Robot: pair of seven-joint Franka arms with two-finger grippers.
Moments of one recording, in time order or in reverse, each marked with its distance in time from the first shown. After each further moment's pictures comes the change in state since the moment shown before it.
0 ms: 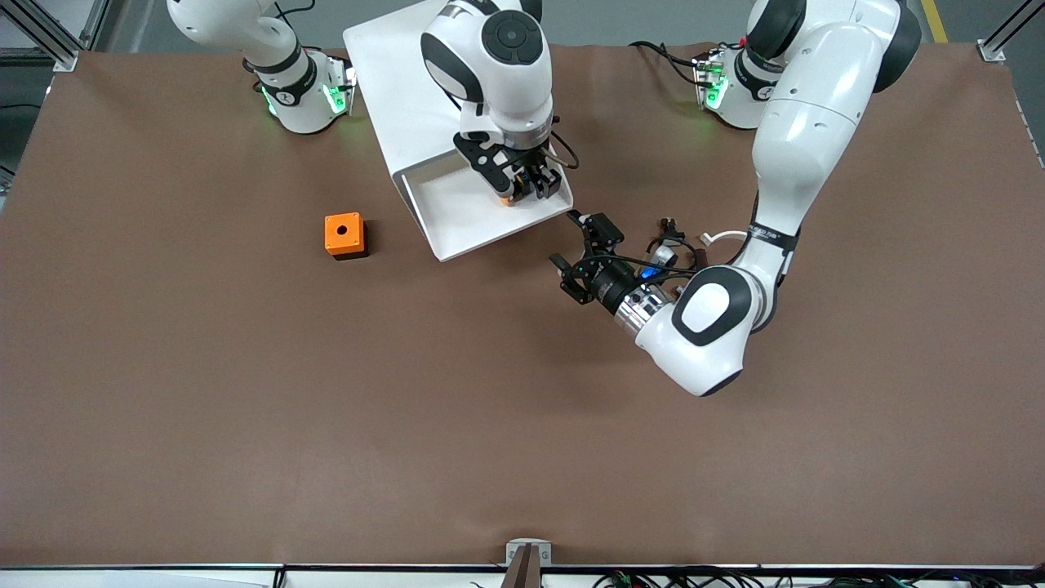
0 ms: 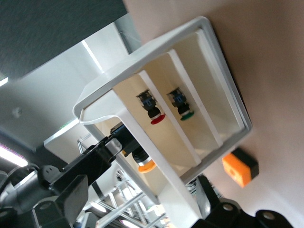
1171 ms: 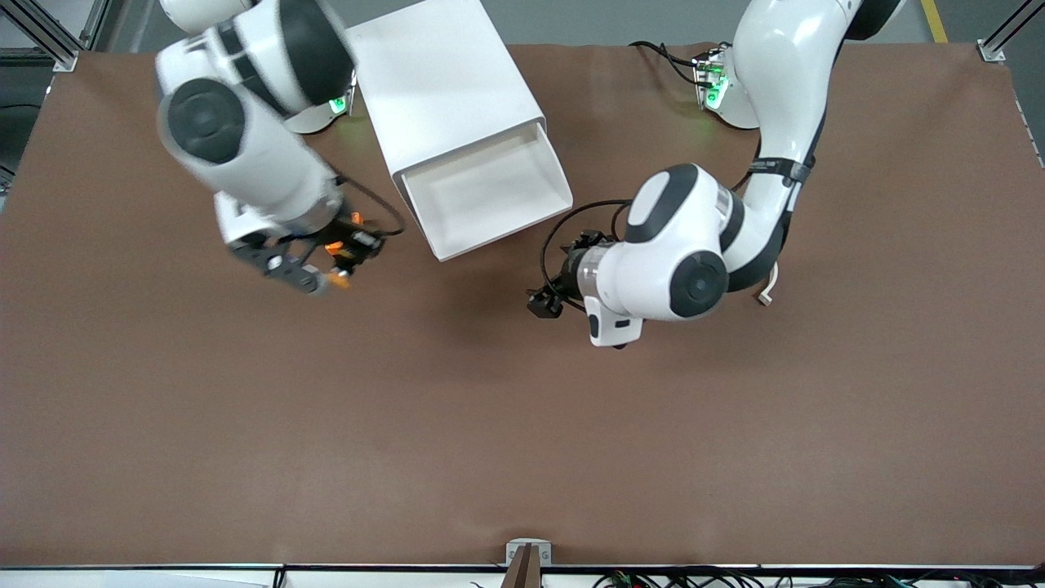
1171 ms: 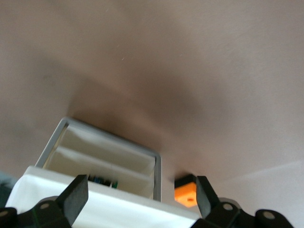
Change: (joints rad) left arm -0.220 -0.200 0.043 0.047 0.556 0.444 0.463; right arm -0.553 -0.077 -0.042 0.182 -0.013 -0.375 -1.033
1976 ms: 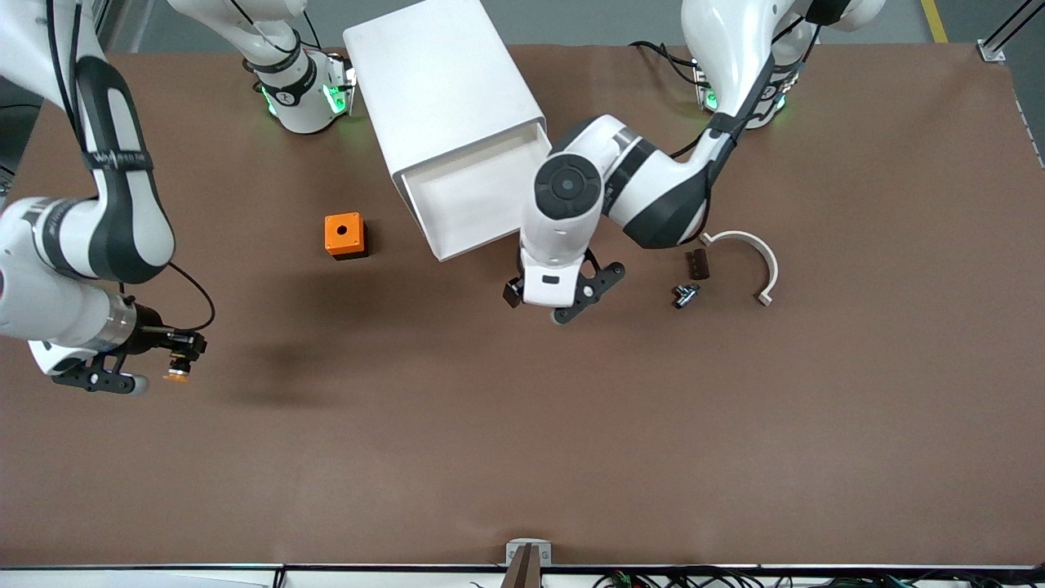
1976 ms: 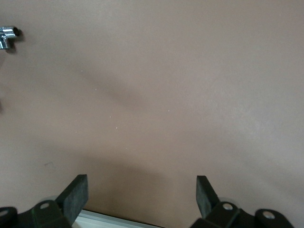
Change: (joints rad) left arm -0.158 -0.012 0.000 -0.041 0.438 0.116 0.000; right arm -0.459 0.205 0.000 -0.215 -0.065 0.480 -0.712
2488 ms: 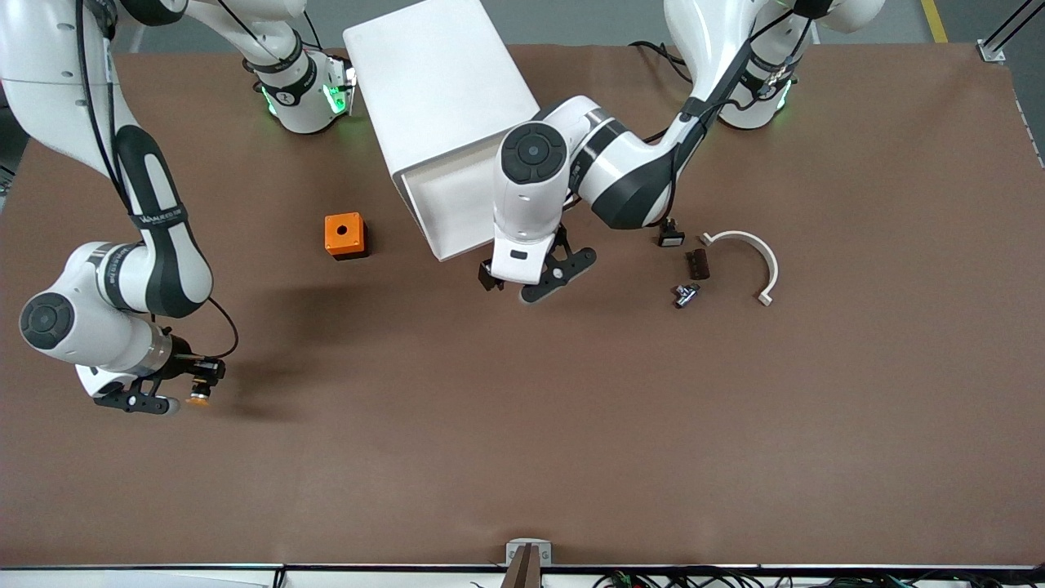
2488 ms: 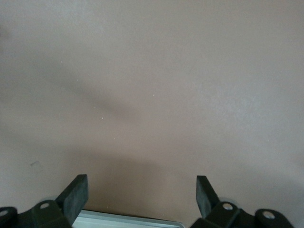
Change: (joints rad) left arm -0.040 -0.018 -0.021 -0.048 0.031 0.080 0.011; right arm -0.012 0.155 0.002 -0.003 -0.018 0.225 -0.003
